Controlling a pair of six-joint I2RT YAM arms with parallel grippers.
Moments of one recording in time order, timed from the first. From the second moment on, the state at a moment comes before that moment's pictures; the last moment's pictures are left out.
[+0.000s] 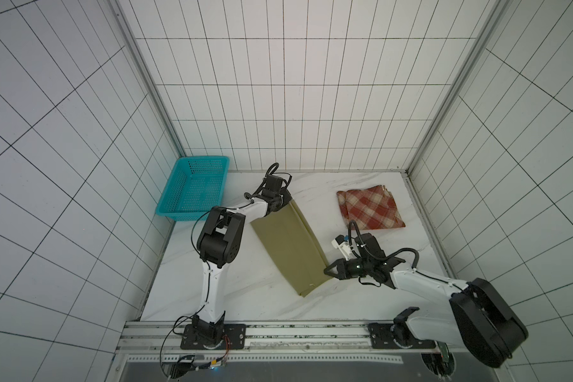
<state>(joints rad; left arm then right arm) -0.39 2.15 1.51 -0.07 0.10 -0.91 0.53 1.23 0.43 -0.03 -0.68 0.49</state>
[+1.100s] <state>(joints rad) -0.42 2.28 1.60 0.06 0.14 -0.97 0.27 1.46 0.40 0.04 -0.85 0.45</state>
